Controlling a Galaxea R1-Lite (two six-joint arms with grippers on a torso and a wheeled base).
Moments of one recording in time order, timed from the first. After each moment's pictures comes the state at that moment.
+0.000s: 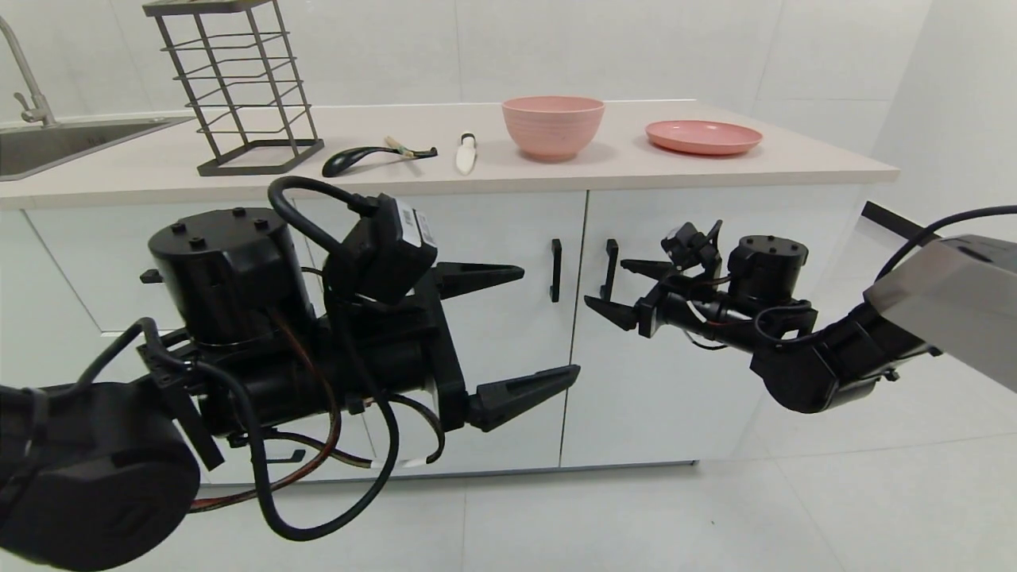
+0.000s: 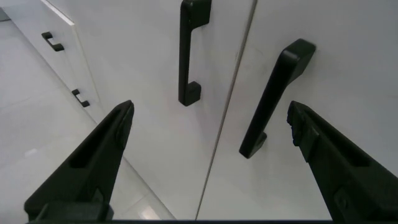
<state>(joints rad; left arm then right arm) -0.67 1.66 -0.72 -0.92 -0.58 0.22 0.30 2.25 -1.02 -1.10 0.56 -0.16</state>
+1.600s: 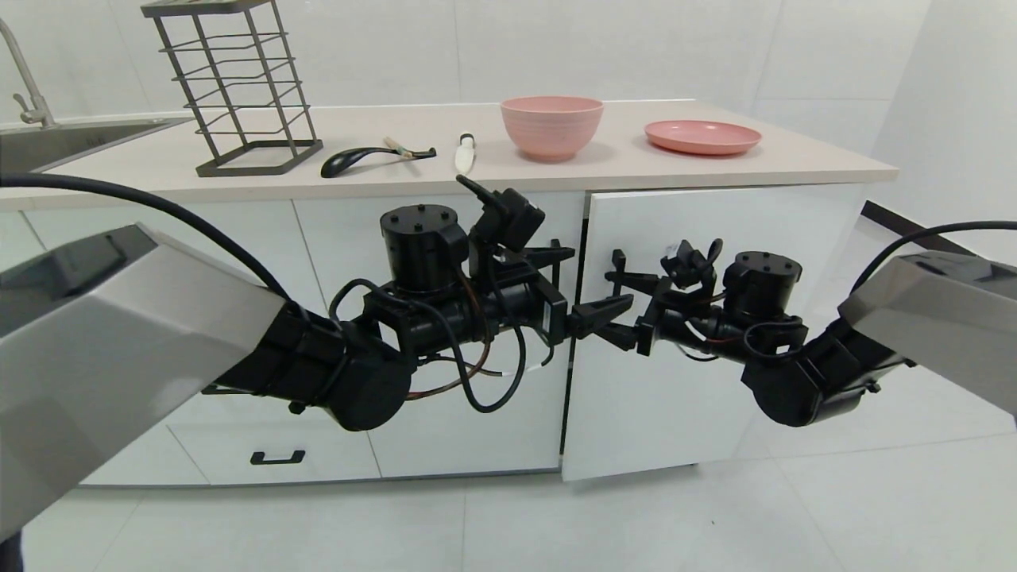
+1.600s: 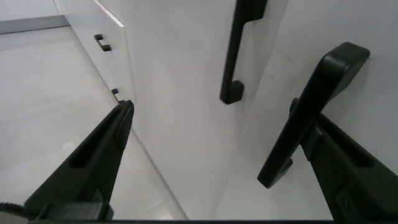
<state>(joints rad) -0.66 2.10 -1.17 -0.94 -0.50 0.04 0.30 2.30 -0.99 -1.21 0.77 -0.14</state>
